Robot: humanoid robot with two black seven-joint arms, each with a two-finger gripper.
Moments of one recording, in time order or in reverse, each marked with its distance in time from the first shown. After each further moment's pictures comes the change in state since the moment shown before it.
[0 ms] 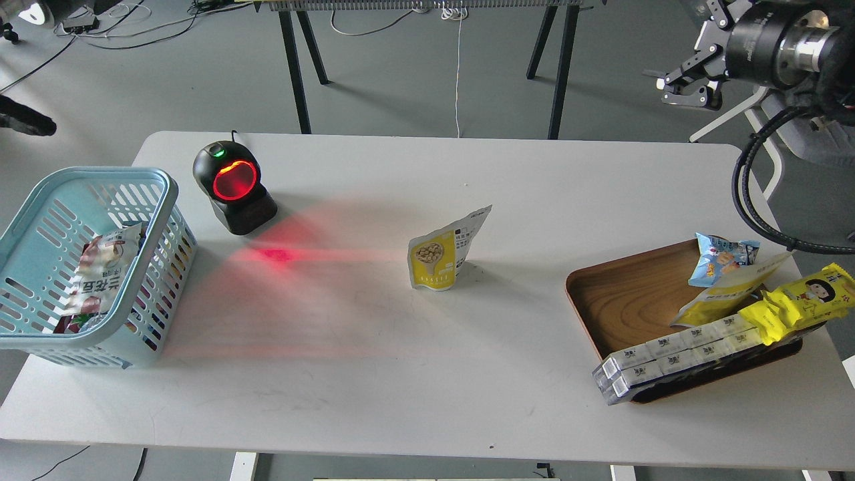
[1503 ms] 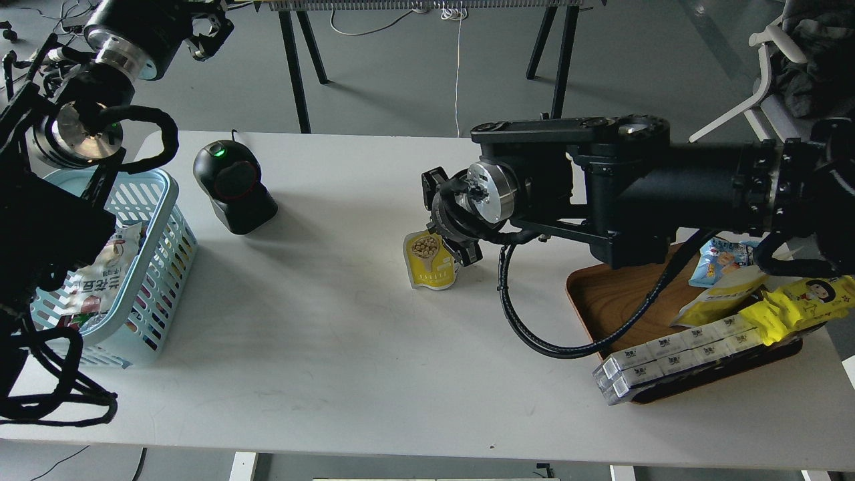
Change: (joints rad) left arm 0.112 -0.545 -0.350 0.437 -0.520 0.015 -0.040; right arm 0.460 0.681 -0.851 0.241 0.207 -0.665 0.000
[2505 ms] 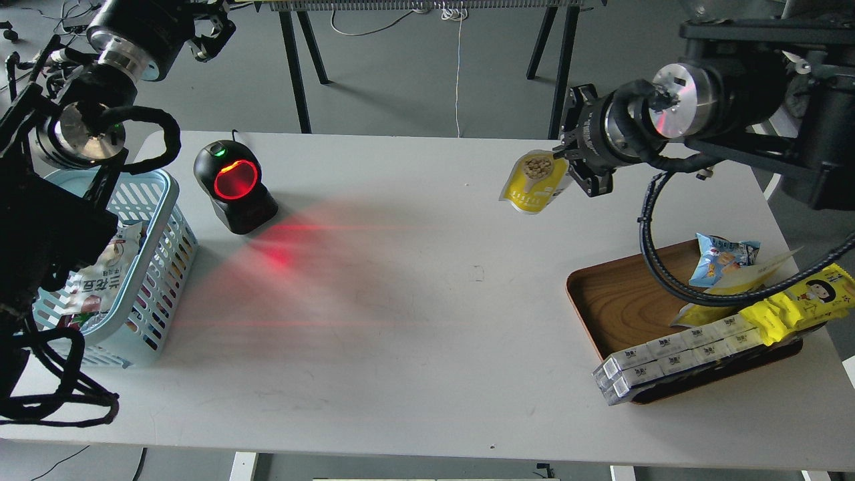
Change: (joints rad) left arm 0.000 -0.005 0.000 0.000 -0.001 0.002 0.000; right arm 0.122 -0.407 -0.029 0.195 0.018 0.000 0.000
